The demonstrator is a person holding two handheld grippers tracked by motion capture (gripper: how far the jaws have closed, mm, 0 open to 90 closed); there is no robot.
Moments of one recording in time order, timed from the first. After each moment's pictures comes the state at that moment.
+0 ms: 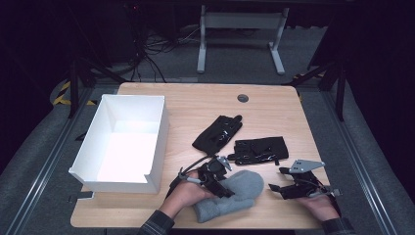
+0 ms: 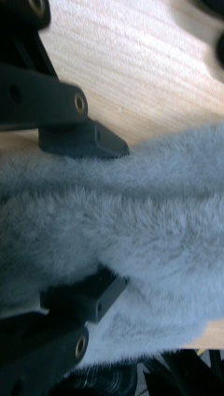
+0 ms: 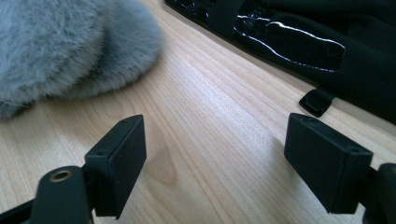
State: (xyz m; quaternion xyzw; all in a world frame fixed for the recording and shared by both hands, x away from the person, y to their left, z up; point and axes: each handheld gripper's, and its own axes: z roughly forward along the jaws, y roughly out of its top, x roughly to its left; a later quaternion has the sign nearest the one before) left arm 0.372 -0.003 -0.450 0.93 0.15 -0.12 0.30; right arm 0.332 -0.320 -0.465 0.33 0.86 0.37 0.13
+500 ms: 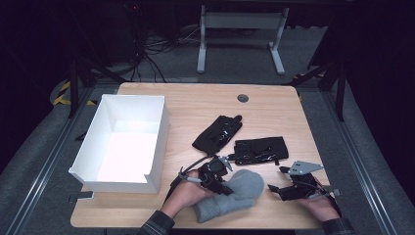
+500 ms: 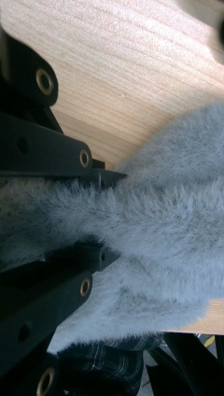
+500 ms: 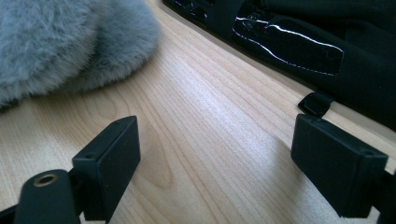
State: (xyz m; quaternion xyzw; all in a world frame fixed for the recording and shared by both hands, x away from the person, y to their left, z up) left arm 0.369 -0.005 -0.440 0.94 0.15 -0.13 0.29; right arm 0.330 -0.317 -0.470 0.33 0.86 0.37 0.15
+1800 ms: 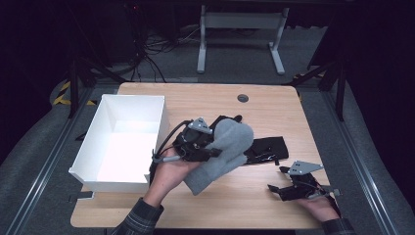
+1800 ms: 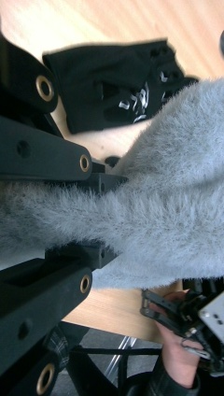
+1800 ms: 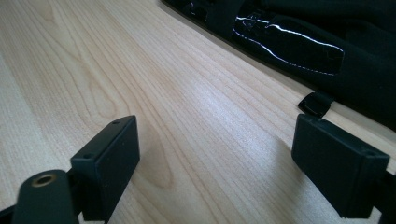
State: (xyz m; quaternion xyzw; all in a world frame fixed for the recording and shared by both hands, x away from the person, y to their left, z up) left arm 0.375 0.057 -0.313 0.88 0.24 0.02 0.41; right arm 0.330 -0.317 -0.470 0.33 0.86 0.37 0.15
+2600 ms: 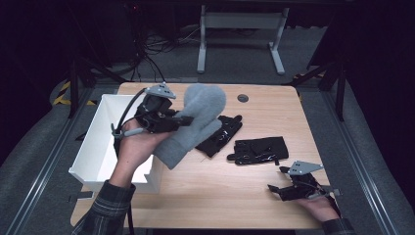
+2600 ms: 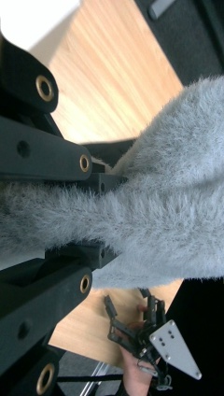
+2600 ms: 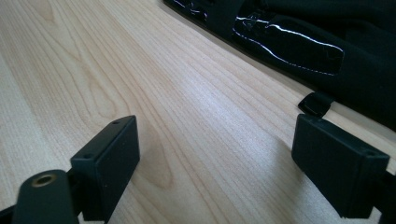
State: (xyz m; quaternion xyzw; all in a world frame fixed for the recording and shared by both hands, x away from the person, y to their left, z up) left arm 0.389 0.136 -0.235 0.85 0.29 0.09 0.43; right arm 0.330 -0.317 -0.470 0.33 0.86 0.37 0.15
